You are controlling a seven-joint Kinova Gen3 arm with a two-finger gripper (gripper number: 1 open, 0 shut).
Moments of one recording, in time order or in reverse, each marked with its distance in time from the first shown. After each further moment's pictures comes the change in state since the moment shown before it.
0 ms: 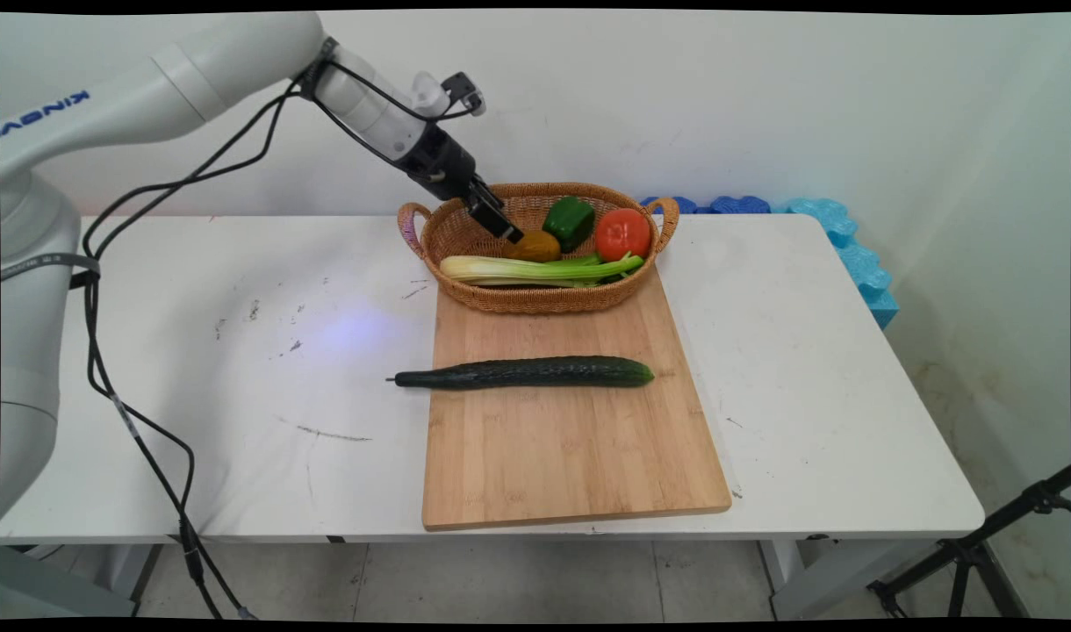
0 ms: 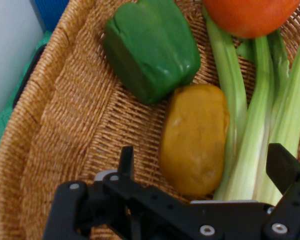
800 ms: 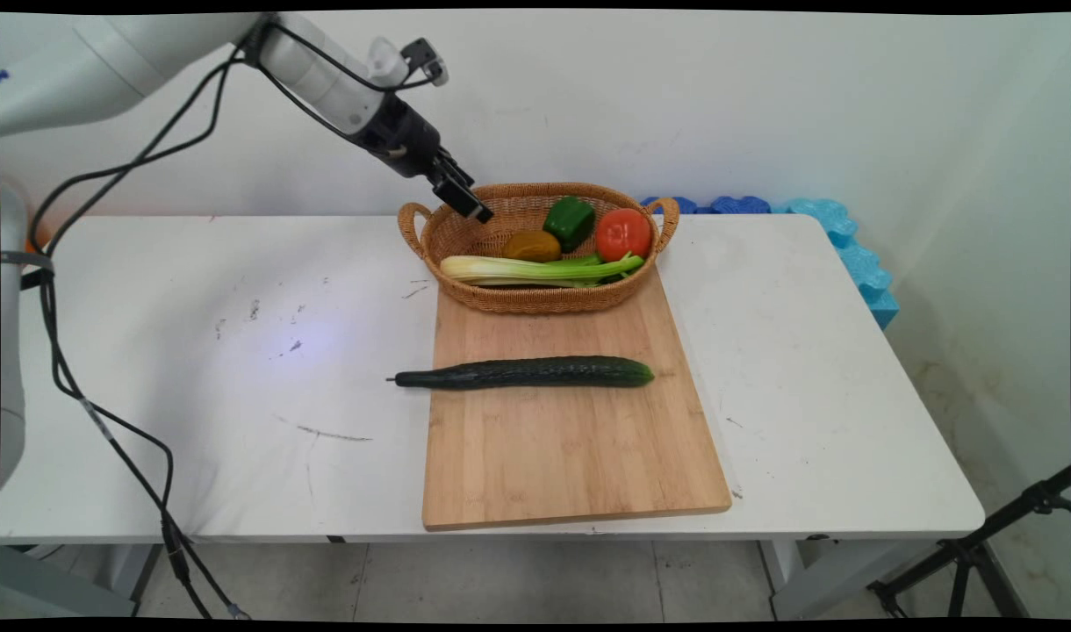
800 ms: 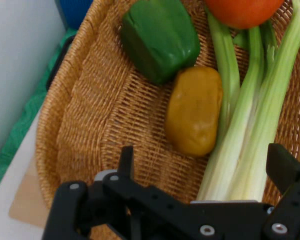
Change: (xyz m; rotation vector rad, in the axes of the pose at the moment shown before) arm -0.006 0.009 -0.060 0.044 0.003 0.008
